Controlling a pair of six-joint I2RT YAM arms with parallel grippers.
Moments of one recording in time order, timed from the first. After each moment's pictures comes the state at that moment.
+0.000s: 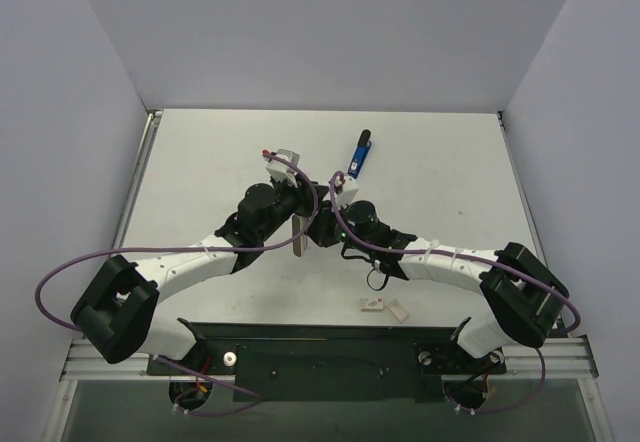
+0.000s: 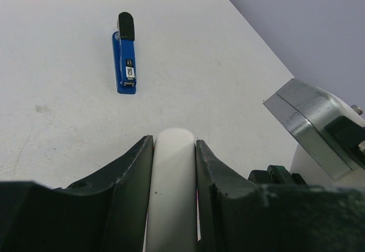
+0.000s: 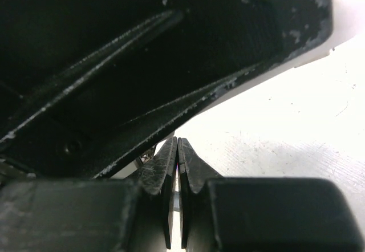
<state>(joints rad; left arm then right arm) -0.72 1.39 0.74 0.58 -0.08 -0.42 0.86 1.48 0.70 0.46 -0.03 0.58</state>
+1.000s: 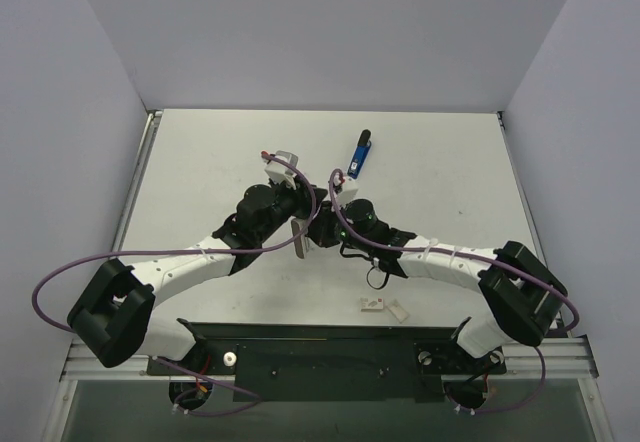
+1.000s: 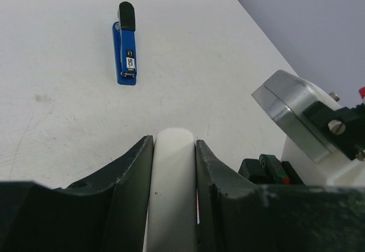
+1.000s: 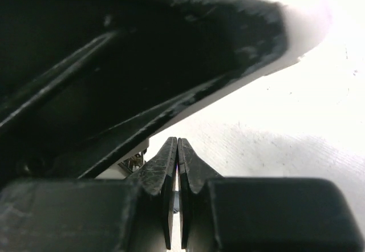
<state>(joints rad) -0.72 1.36 0.73 0.53 -0.08 -0.43 0.84 1.49 0.71 0.45 -0.07 0.62</state>
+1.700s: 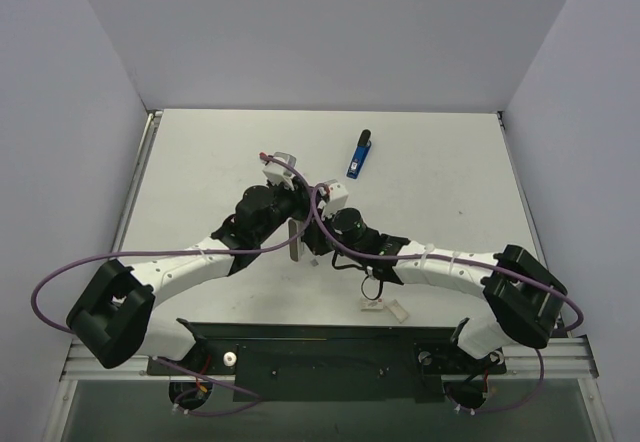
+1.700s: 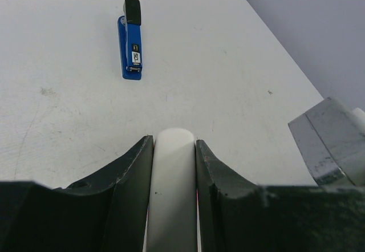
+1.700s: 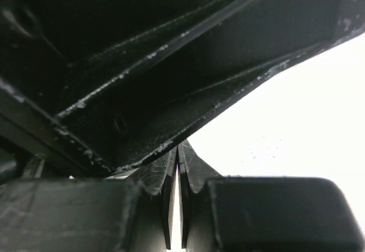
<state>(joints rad) -0.71 1.36 0.71 0.53 -0.08 -0.44 0.95 1.48 0.76 0.32 0.11 0.49</state>
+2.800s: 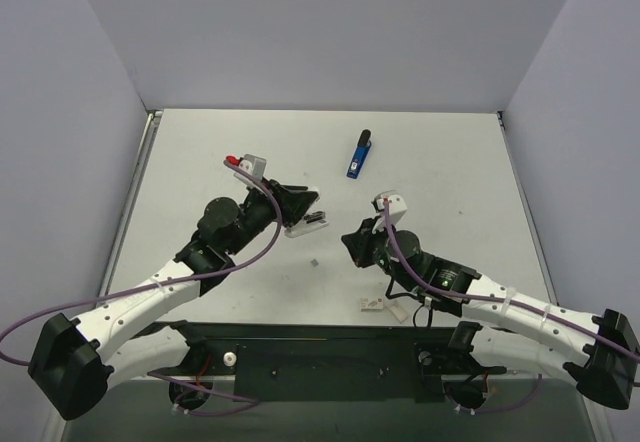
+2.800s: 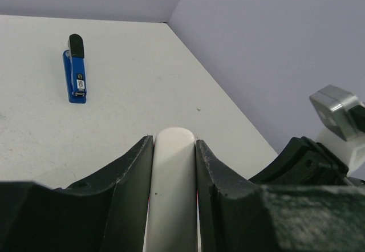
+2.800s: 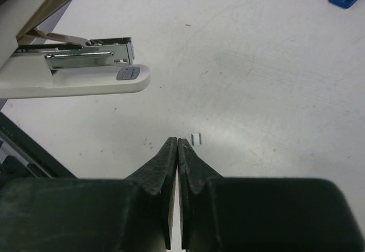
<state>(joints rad) -0.71 1.04 0.67 0.44 0.03 -0.54 1.00 0.93 0.59 0.02 0.38 0.50</state>
